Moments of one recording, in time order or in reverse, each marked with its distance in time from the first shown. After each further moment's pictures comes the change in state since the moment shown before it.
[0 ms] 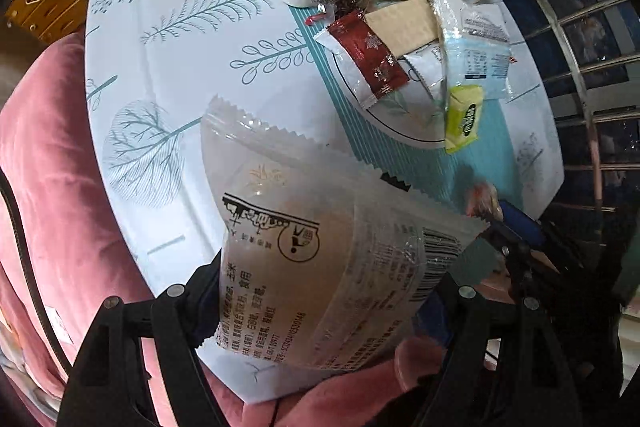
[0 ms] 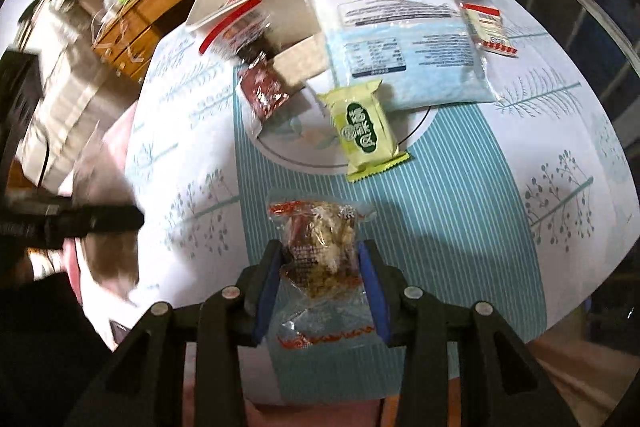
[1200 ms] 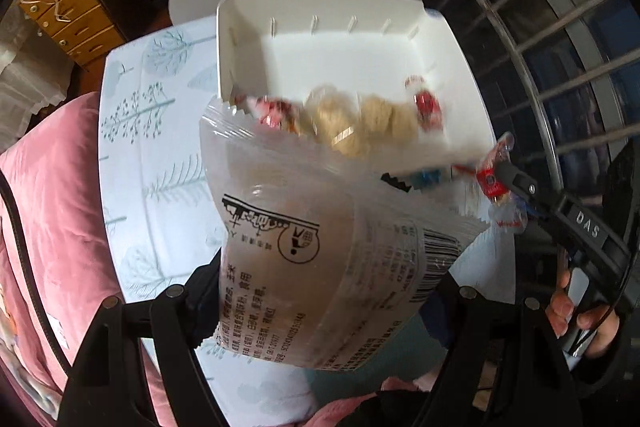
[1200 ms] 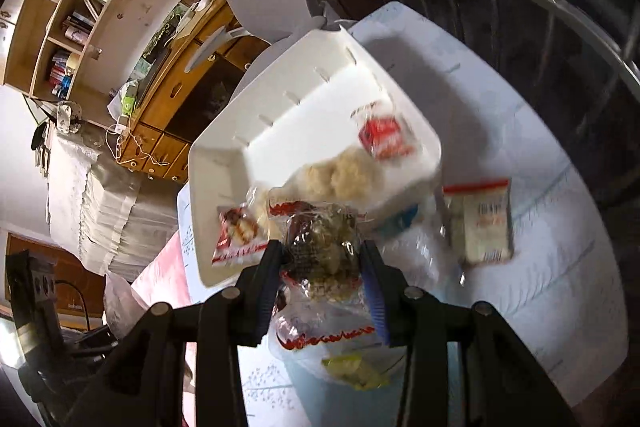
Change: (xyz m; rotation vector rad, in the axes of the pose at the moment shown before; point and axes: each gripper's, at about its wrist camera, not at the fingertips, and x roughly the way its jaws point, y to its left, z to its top) left arm -0.099 -0.062 0.154 -0.168 -0.183 0.036; right arm -0.023 -0.076 0.235 0.210 -0.062 0.222
